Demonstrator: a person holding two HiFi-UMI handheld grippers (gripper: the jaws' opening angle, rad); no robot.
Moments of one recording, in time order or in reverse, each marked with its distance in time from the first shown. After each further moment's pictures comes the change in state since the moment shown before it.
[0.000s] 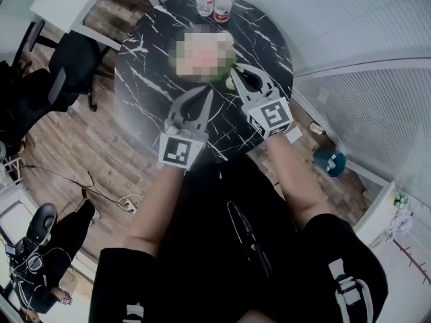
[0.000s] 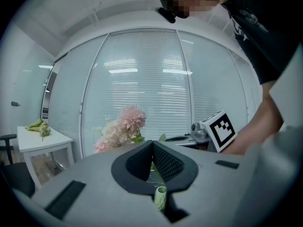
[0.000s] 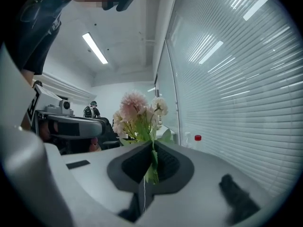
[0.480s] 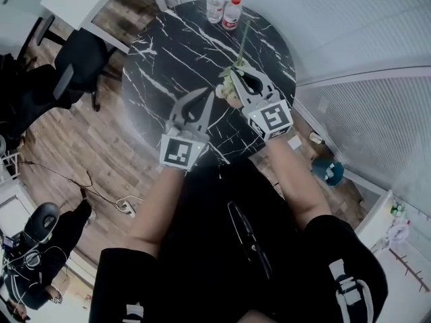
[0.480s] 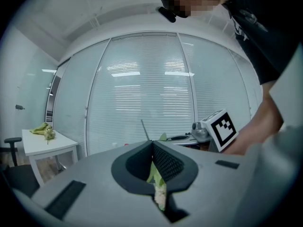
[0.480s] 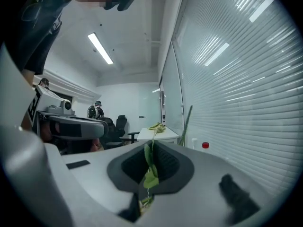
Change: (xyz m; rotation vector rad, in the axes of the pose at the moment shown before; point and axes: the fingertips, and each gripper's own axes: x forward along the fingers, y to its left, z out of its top) left arm -0.019 0.014 0.019 0.016 -0.029 0.039; right arm 0.011 0.022 0.026 -0.041 -0.015 0.040
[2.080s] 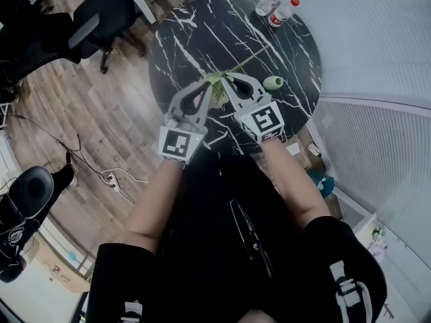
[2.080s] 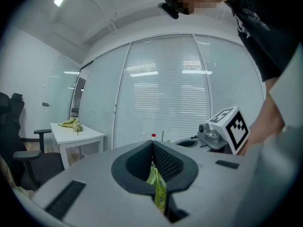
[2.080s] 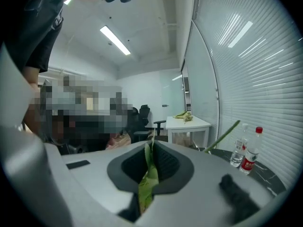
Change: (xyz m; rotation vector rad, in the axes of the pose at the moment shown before) left arm -0.124 0.079 -0.045 -0.064 0.059 0.211; right arm 0.068 0.169 -0.040 -0.039 0.133 0.279
